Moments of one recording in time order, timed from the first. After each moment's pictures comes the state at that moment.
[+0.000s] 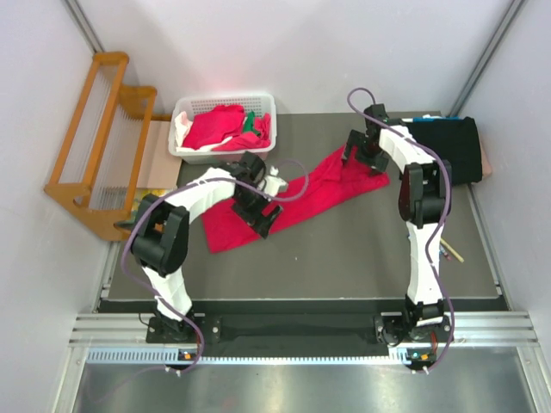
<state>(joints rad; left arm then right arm) -0.50 1.82 1.31 -0.86 0.29 0.31 0.15 2.33 2.00 -0.84 -0.03 0.47</state>
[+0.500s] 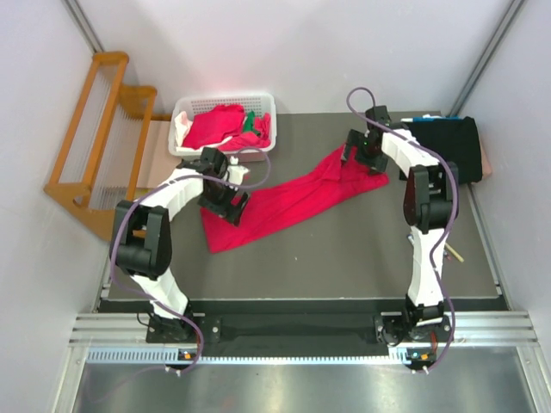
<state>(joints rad) -0.22 1.74 1.24 -0.77 0.22 0.33 0.16 2.24 1.87 -0.72 -0.07 0.45</state>
